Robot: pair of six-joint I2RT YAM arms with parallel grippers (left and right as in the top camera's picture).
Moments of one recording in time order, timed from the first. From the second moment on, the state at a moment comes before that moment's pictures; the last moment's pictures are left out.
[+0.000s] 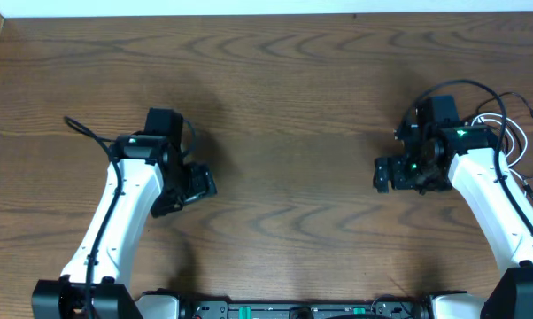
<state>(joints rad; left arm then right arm) -0.07 1.42 1.02 -1.15 0.10 -0.43 0.11 1.49 1.05 -1.03 -0.13 0.09</state>
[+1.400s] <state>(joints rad) -0.07 0.34 0.76 -1.02 0.11 -0.35 0.12 0.41 0.65 -1.08 -0.12 0.10</state>
